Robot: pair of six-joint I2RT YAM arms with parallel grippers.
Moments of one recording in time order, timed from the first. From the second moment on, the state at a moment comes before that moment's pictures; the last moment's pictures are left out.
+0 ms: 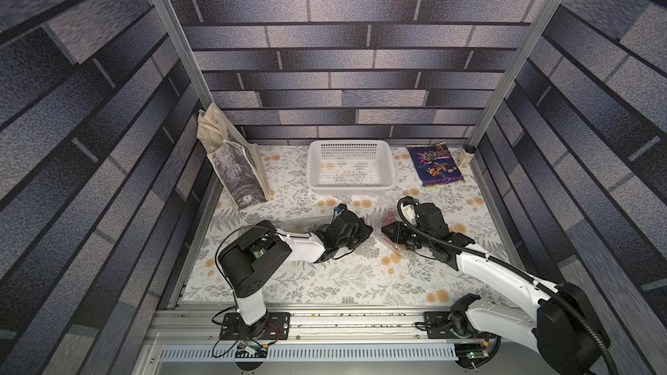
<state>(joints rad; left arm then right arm) -0.86 1.76 0.76 0.46 0.13 -1.31 0.55 1.12 0.56 -0.13 -0.34 0.63</state>
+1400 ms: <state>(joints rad) -0.39 0.62 0.84 -1.17 -0.30 -1.06 0.54 1.17 0.68 -0.20 -0.38 0.54</state>
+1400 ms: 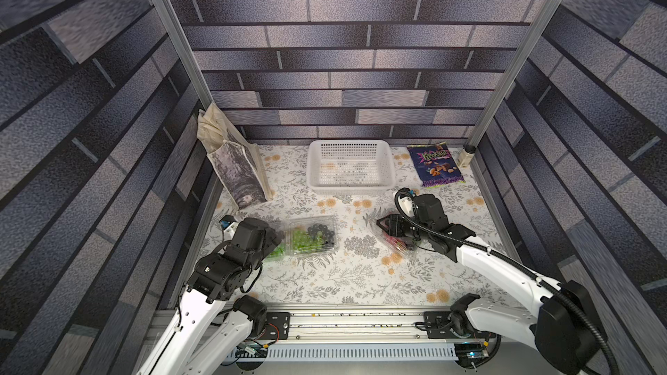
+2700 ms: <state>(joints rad) 0.68 0.93 0.71 -0.84 0.25 -0.75 0.45 1.39 0.83 -0.07 -0.63 0.56</state>
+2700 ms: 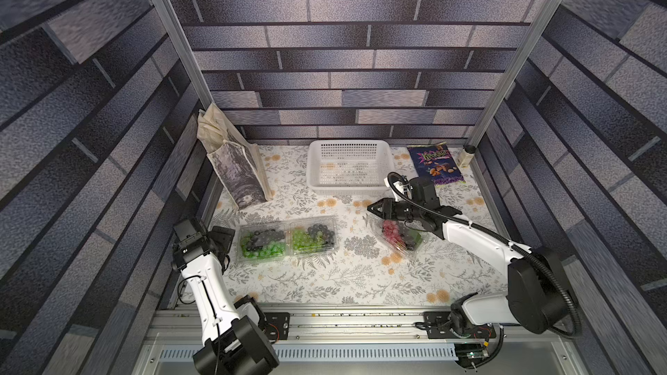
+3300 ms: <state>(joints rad) 0.36 1.05 0.64 -0.63 0.18 -0.80 0.45 1.39 0.84 -0.08 -0.62 0.56</state>
